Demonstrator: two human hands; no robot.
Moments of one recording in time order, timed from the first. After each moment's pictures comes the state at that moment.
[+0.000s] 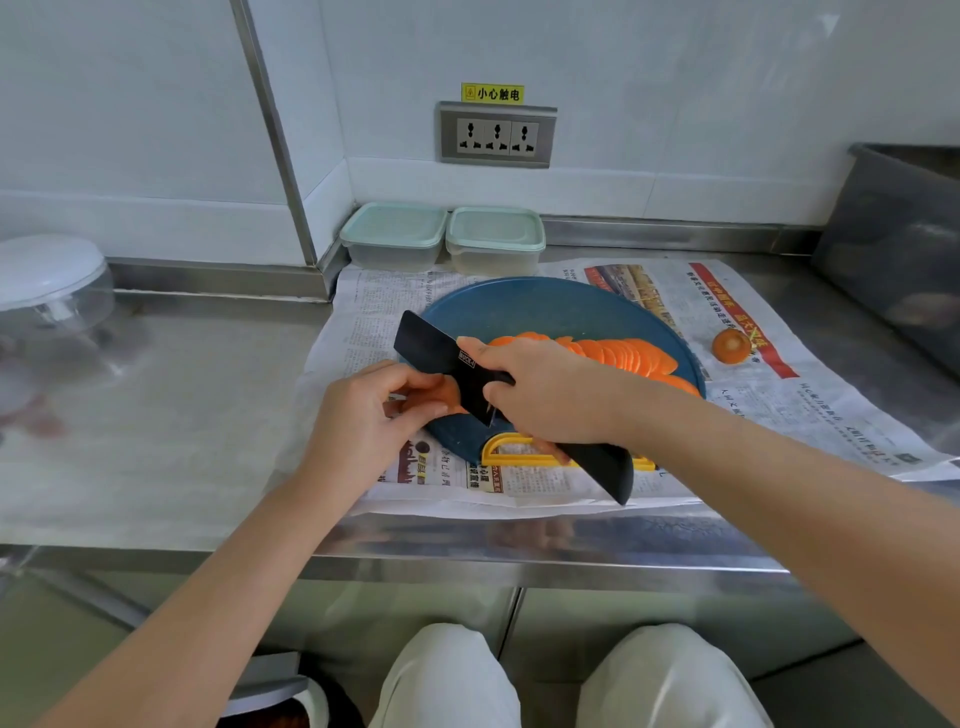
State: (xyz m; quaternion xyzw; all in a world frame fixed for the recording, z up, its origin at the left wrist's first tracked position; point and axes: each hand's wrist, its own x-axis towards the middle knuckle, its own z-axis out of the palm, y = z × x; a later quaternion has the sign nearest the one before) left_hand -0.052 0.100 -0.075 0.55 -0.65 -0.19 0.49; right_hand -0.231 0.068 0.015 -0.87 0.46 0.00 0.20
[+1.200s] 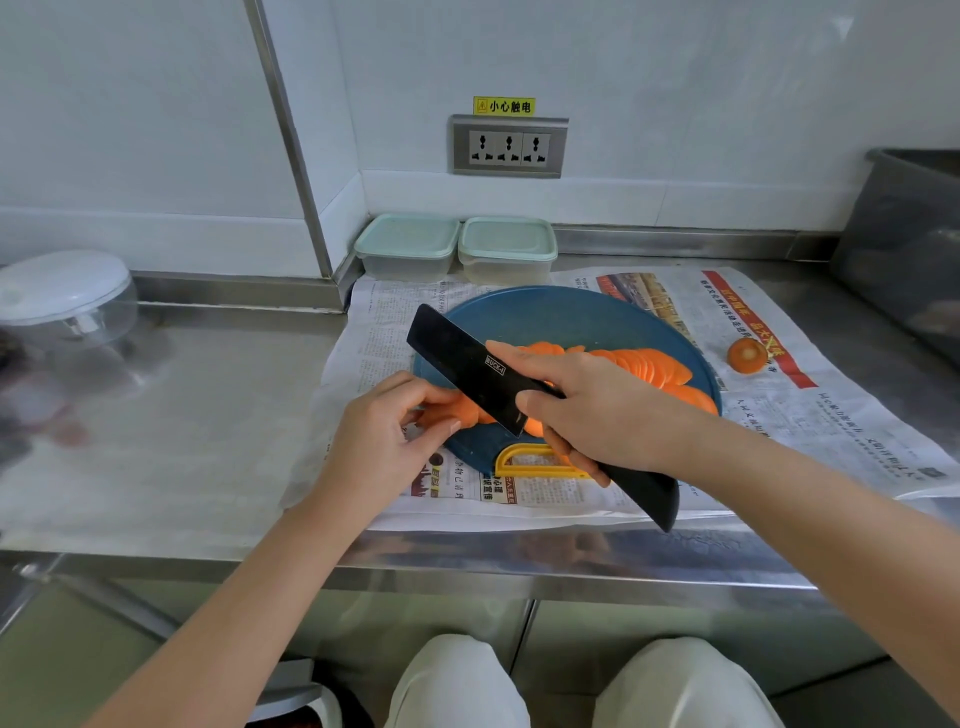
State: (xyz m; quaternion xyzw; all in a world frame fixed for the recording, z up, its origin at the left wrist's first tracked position) left_hand -0.050 0.101 -0.079 0.55 -0.70 -0.13 0.45; right_hand -0.254 0.081 0.012 -0.81 0.45 -0.12 0.35
